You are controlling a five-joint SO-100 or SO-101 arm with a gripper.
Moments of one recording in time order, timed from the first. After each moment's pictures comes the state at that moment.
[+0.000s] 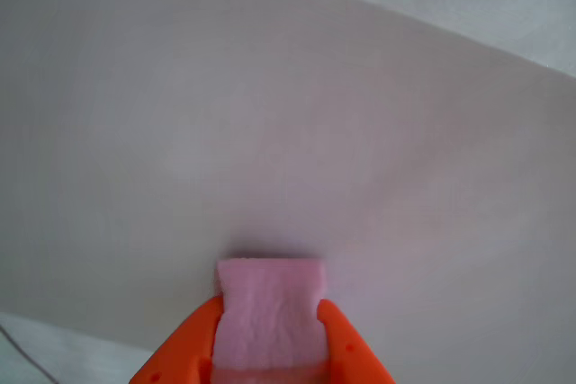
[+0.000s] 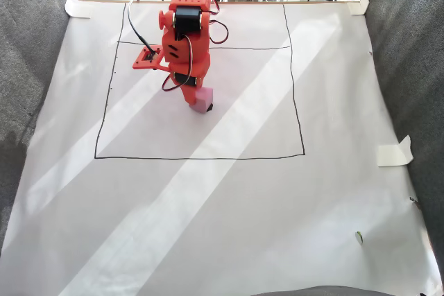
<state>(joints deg) 0.3 22.1 -1.7 106.9 25.8</state>
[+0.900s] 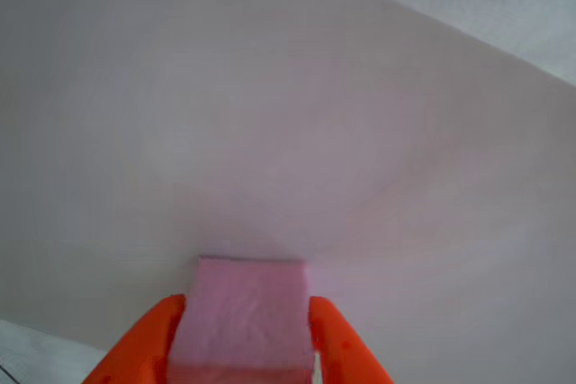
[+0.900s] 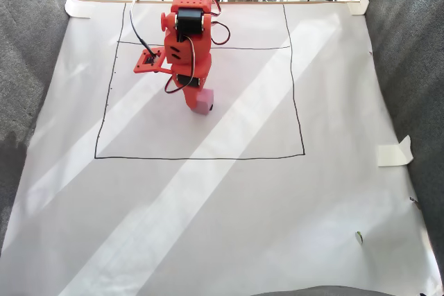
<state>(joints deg) -0.3 20.9 -1.9 106.9 22.0</state>
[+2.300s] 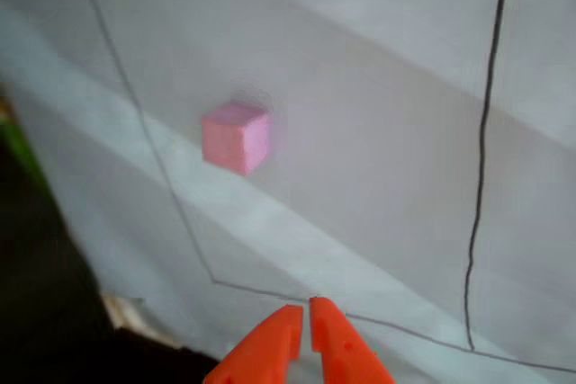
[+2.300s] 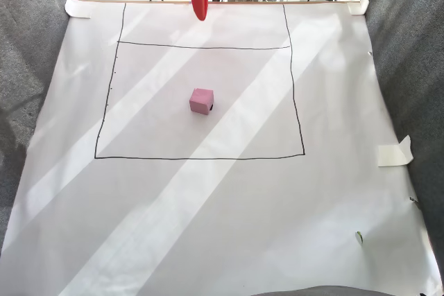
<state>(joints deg) -2.2 129.6 112.7 67.1 21.8</state>
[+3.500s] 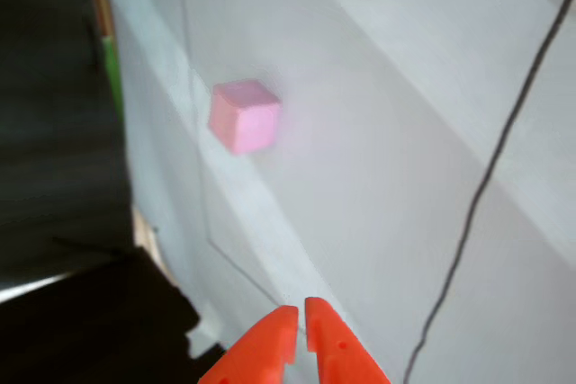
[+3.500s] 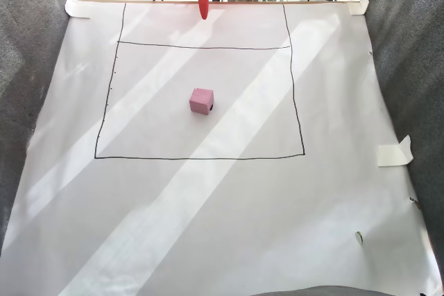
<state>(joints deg) -4.2 187.0 164.3 53.3 9.8</state>
